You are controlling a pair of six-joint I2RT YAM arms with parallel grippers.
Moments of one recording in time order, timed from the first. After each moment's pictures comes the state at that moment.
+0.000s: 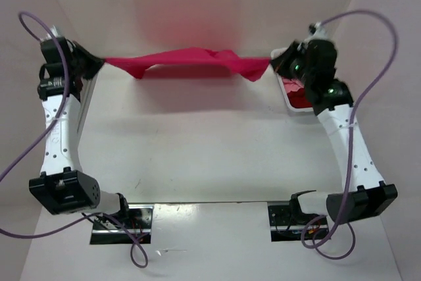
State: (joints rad) left arm 0.26 1.42 1.63 -0.55 0.18 -0.68; right arm 0.17 1.30 1.60 -0.50 -0.10 0.56
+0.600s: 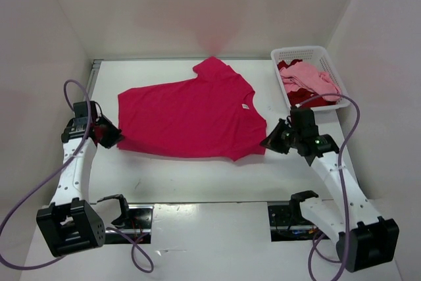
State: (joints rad) left arm 0.26 1.09 0.87 -0.74 0.12 -0.63; right arm 0.20 0.94 0.76 -0.66 -0.25 0.75
